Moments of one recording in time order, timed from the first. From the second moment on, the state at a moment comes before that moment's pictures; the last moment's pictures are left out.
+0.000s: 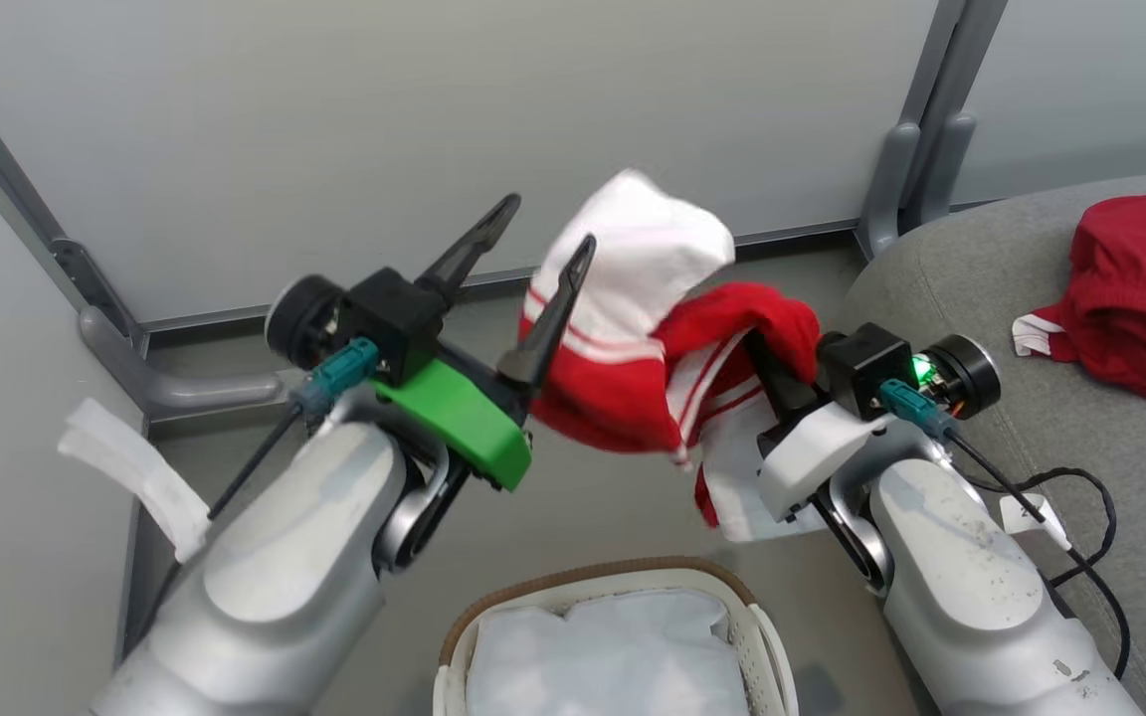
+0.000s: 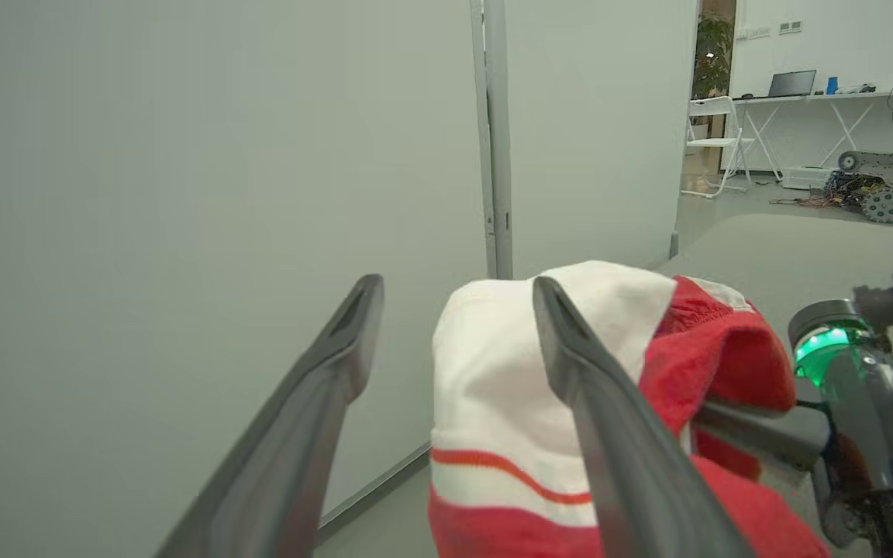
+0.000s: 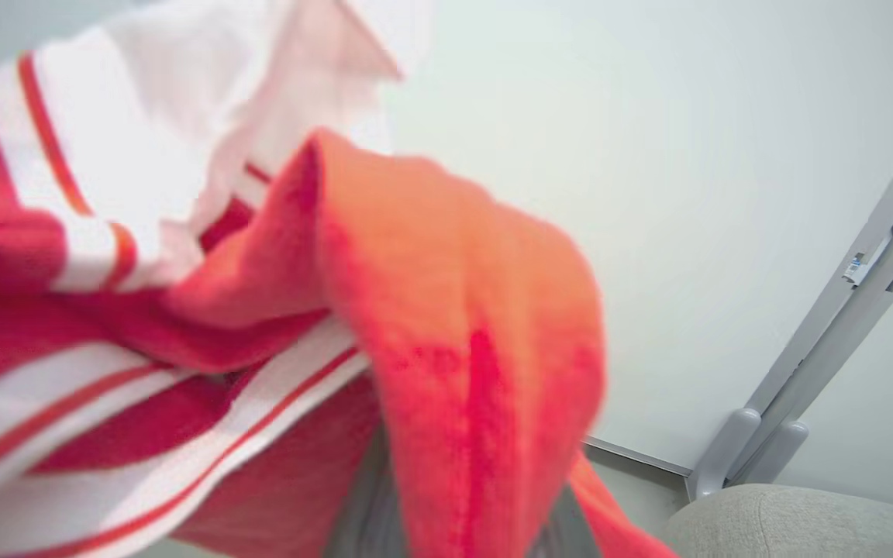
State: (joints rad) left arm -0.72 0.25 -0.81 0.37 -0.61 -0.08 -0.26; right arm -0.54 -0.05 0.31 0.53 0.08 0.13 -0.26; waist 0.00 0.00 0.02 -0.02
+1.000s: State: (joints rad) left arm -0.33 0.10 -0.65 0.40 -0.44 -0.13 -0.26; right arm -0.50 -0.05 0.13 0.47 0.01 0.13 -0.26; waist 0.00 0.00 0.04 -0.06
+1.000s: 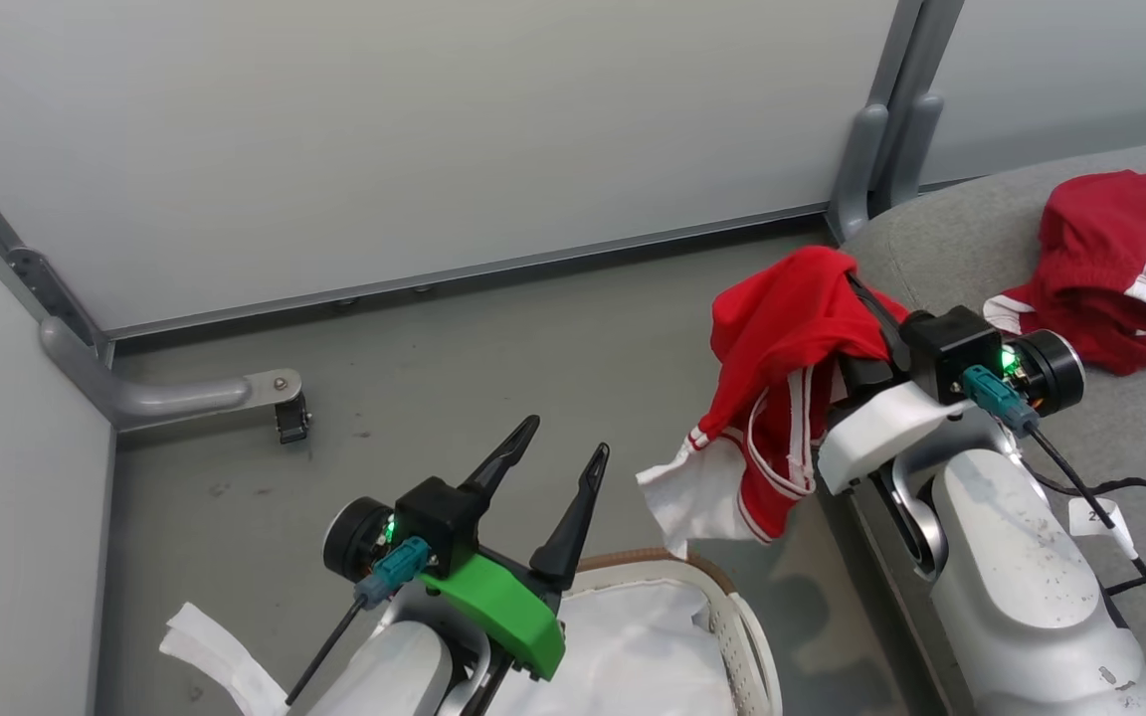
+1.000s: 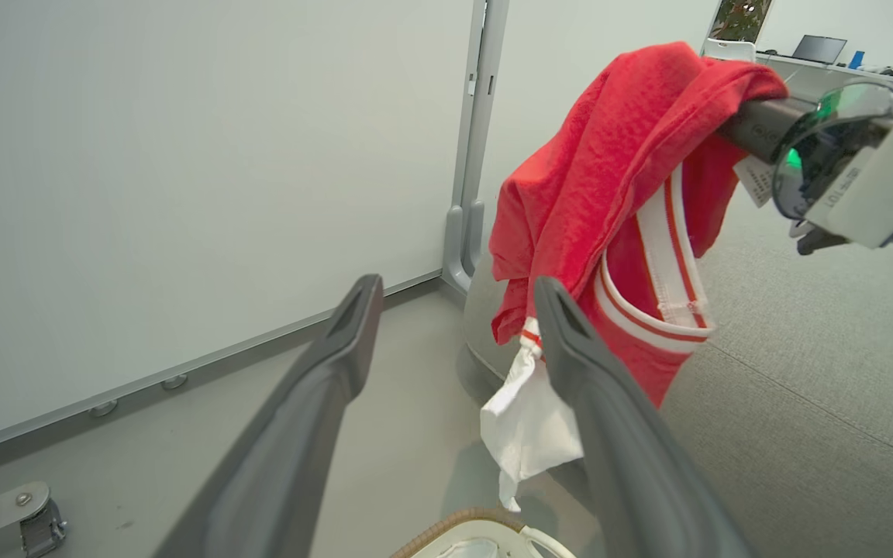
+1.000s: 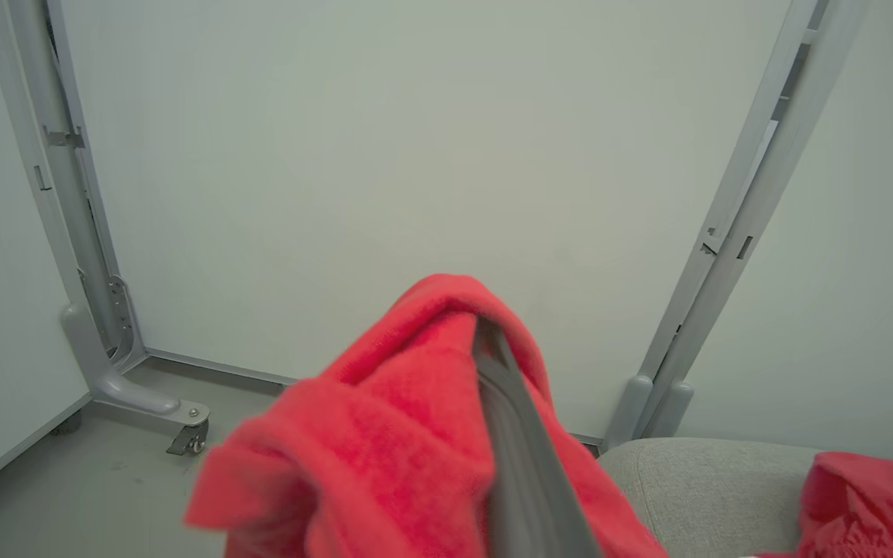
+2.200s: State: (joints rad) left arm -0.40 0.11 -0.70 0.36 -0.34 -0.13 -0.26; right arm -0.50 -0.05 0.01 0.38 -0.01 0.13 -0.26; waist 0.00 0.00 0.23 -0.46
